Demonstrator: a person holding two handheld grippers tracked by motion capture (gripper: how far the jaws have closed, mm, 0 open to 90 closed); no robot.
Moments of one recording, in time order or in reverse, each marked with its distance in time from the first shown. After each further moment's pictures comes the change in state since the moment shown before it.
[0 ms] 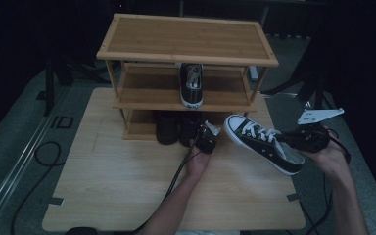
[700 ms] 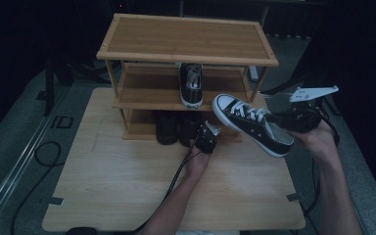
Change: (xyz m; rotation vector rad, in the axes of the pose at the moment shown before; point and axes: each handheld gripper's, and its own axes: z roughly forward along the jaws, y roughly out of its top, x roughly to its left) left arm 0.000 0.000 -0.001 0.010 0.006 0.010; right arm 0.002 0.060 0.008 -0.086 -0.003 0.032
